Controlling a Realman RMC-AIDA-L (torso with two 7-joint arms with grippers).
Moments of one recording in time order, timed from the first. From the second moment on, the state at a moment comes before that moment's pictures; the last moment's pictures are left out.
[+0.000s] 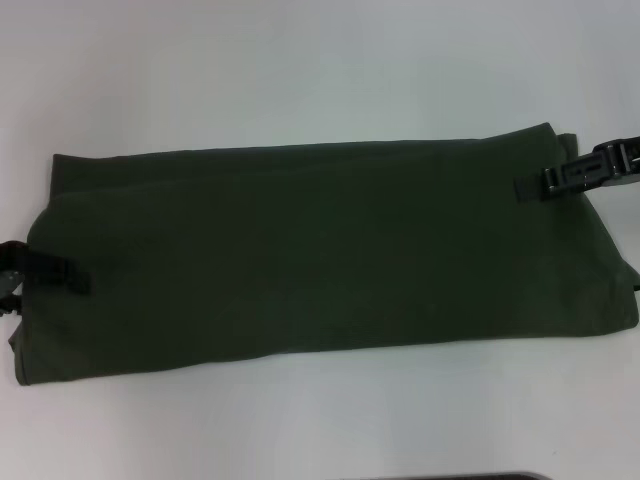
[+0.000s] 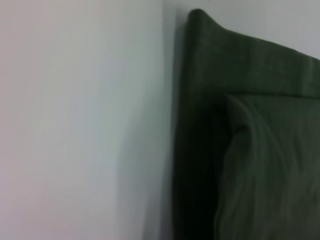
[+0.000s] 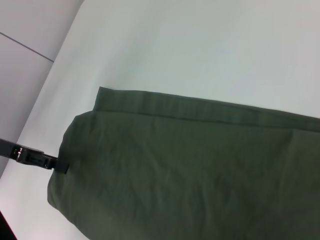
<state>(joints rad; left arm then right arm) -0.61 -1.97 0.52 0.77 2.77 1.68 -2.58 0.64 1.93 -0.58 -0.79 -2.42 -1.80 2.27</state>
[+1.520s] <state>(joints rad) -0.66 -2.00 0.54 0.78 2.77 1.74 -2.54 0.64 1.93 -0.58 -0.79 -2.42 -1.80 2.27</state>
